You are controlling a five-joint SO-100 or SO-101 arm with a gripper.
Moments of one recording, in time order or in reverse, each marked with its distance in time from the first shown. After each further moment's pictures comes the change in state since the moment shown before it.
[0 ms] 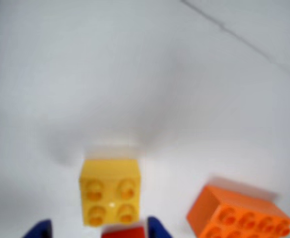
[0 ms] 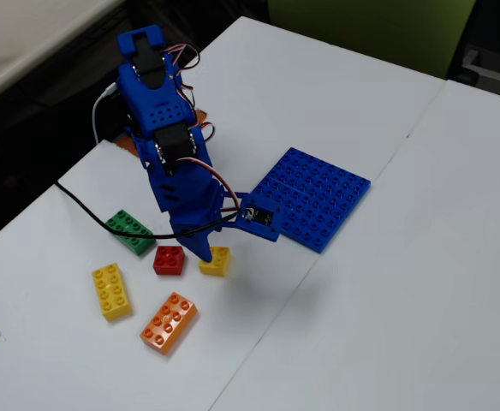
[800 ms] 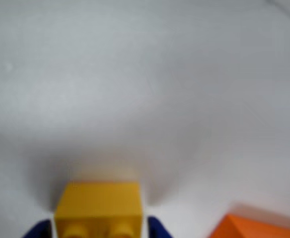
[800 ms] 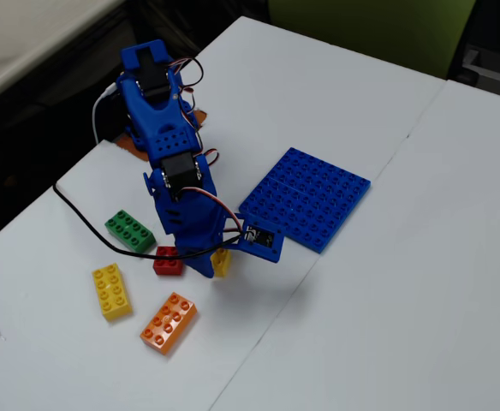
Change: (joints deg) arm 0.8 -6.9 -0.3 -4.0 -1.2
